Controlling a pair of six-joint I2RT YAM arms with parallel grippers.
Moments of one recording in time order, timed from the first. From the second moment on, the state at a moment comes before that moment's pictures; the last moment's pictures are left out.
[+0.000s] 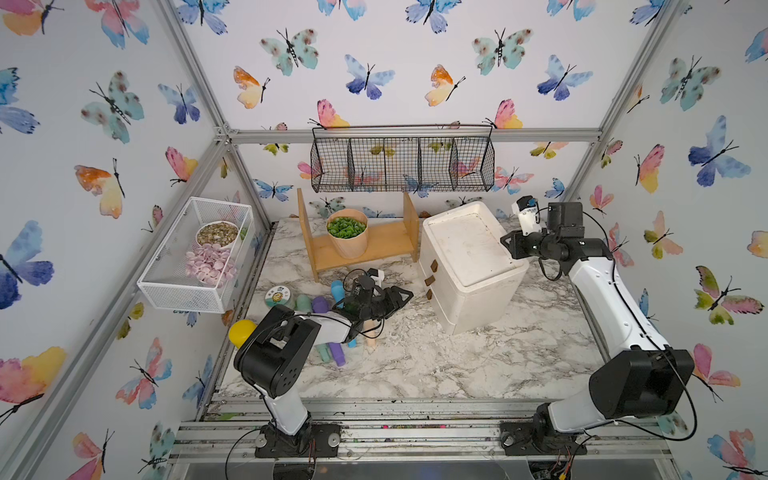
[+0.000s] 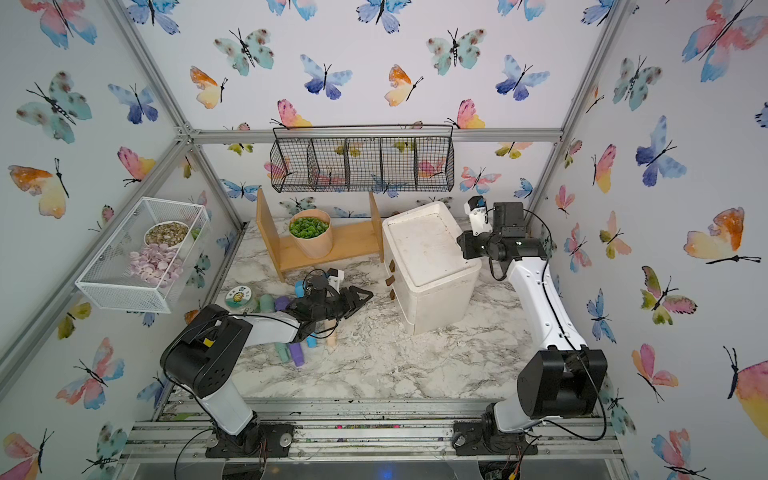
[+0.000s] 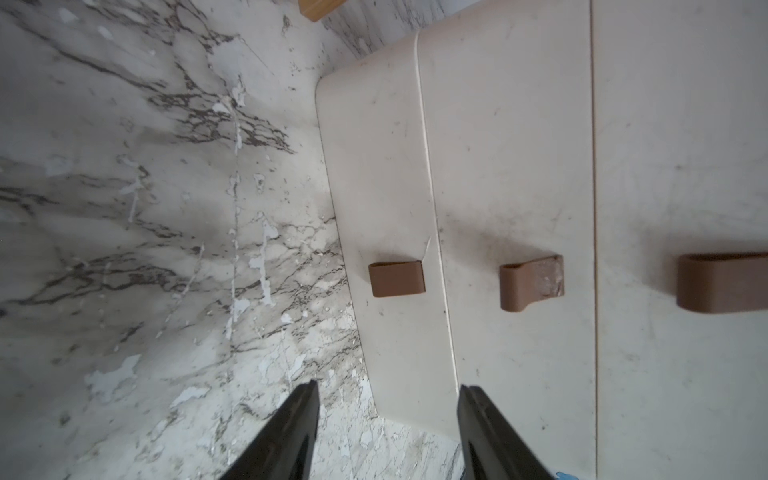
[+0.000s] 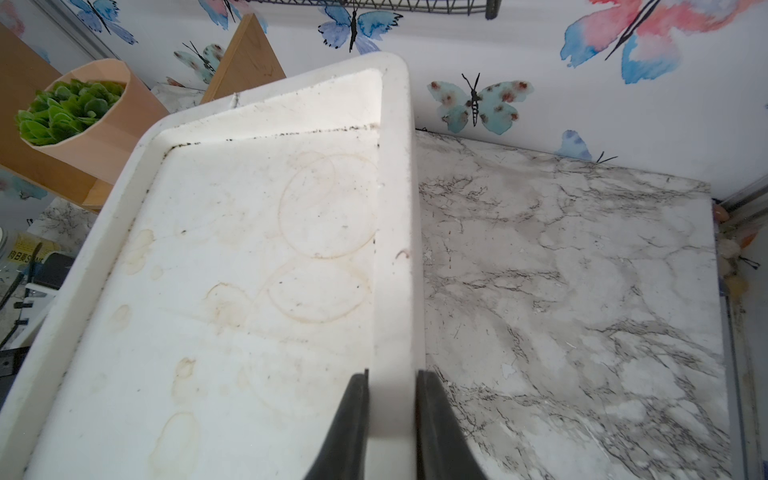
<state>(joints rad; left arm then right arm) -0.53 1.74 0.73 0.59 0.45 -1.05 0.08 1.52 1.49 -0.67 -0.33 -0.11</state>
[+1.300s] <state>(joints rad) -0.65 2.19 0.84 1.15 0.36 -1.44 0.08 1.51 1.48 -0.66 -0.33 -0.11</state>
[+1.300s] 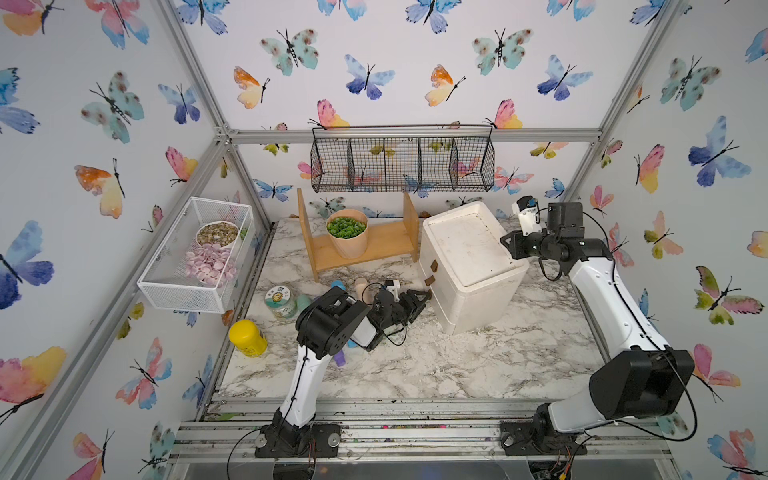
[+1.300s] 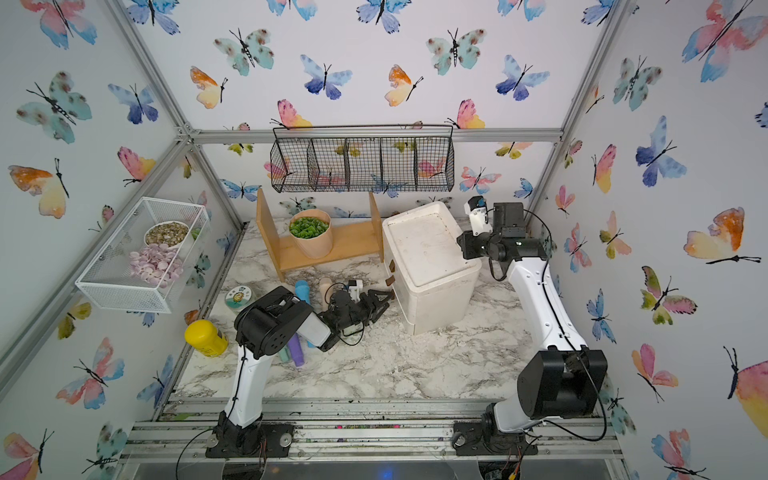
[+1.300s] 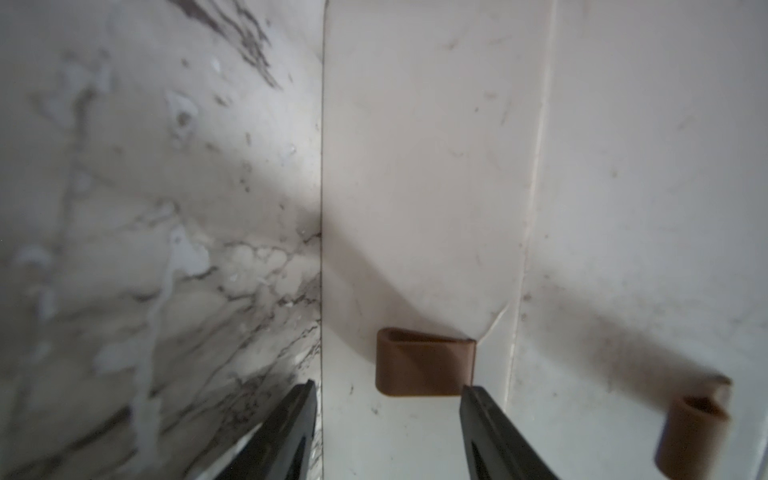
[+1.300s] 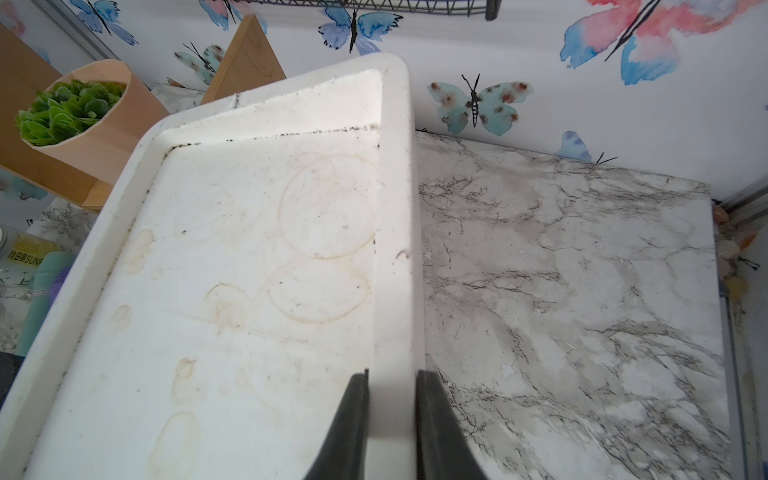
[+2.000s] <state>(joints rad) -0.67 2.23 0.87 1.30 0.33 -1.54 0.08 1.51 1.48 -0.66 -0.33 -0.11</state>
